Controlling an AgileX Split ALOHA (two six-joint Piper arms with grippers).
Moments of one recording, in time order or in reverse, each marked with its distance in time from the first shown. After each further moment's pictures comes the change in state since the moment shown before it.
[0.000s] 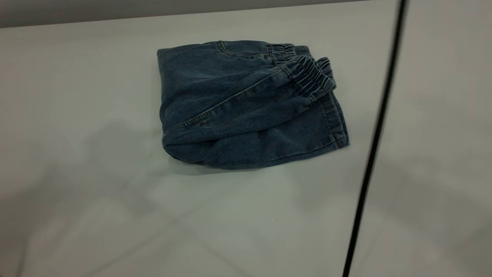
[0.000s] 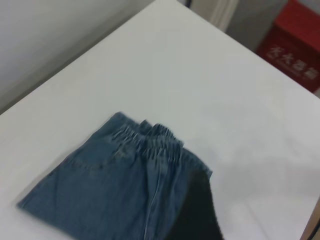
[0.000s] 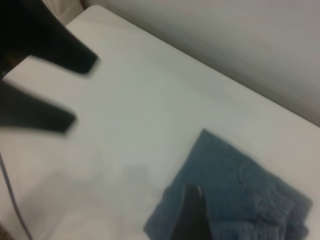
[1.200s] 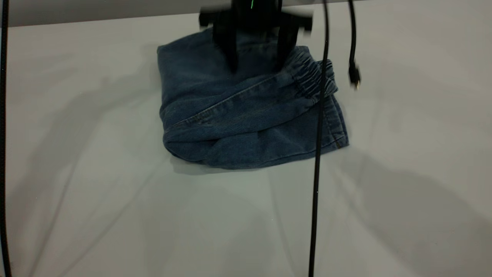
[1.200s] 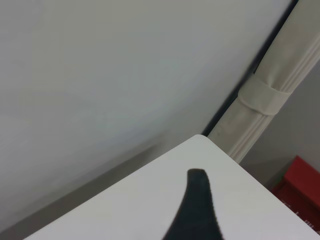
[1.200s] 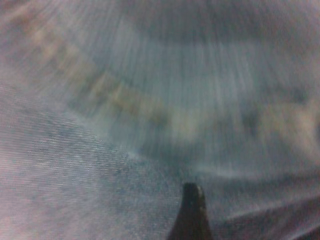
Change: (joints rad) left arm 0.001 0.604 -0.051 -0.814 -0.472 0.663; right arm -0.001 1.031 -0.271 -0.241 0.002 0.831
